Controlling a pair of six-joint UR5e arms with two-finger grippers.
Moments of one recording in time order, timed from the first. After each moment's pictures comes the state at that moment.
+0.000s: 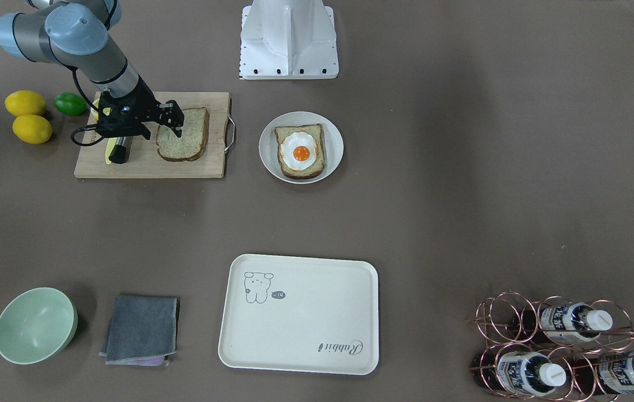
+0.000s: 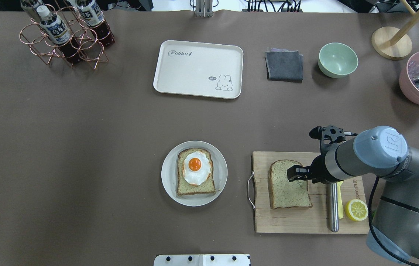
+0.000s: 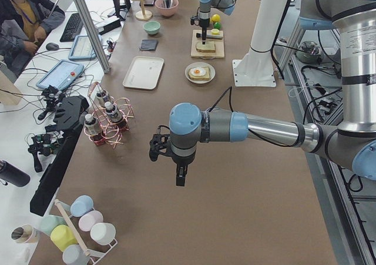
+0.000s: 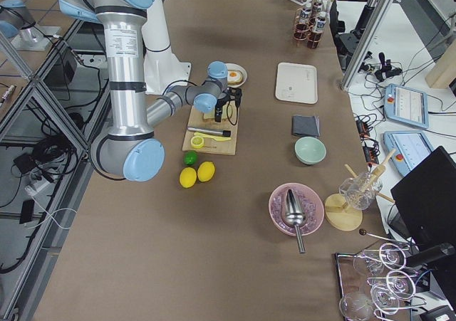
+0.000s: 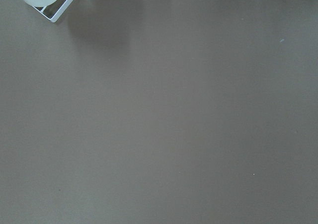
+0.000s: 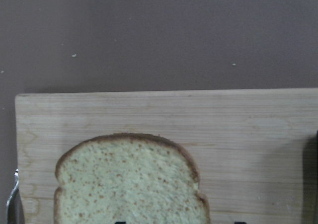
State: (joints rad) left arm -1.67 -1.39 -1.92 -1.40 -2.34 0.12; right arm 0.50 -1.51 1.95 -1.15 1.97 1.29
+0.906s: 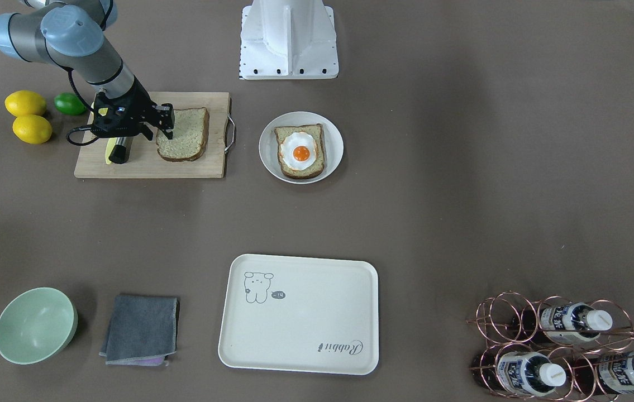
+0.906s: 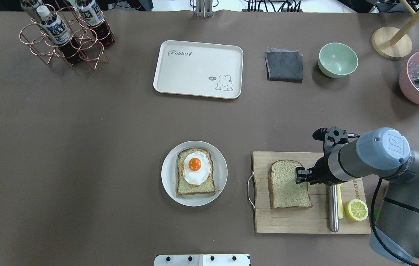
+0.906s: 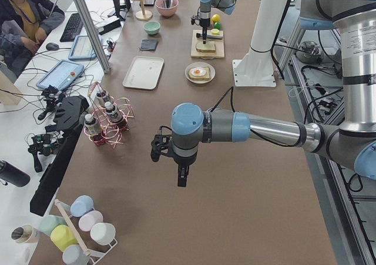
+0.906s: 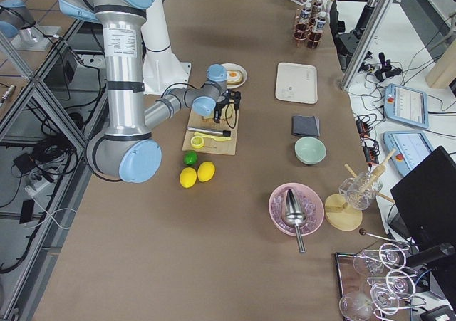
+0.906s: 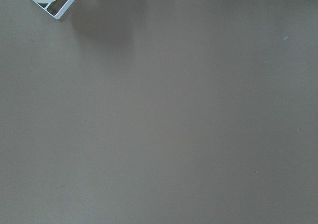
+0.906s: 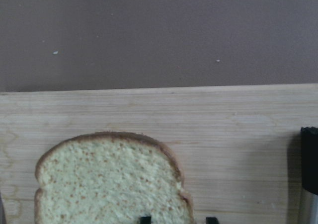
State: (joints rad) left arm -1.67 -1.38 -1.93 -1.40 -2.34 0.12; right arm 0.50 -1.53 1.95 -1.14 1.97 1.30
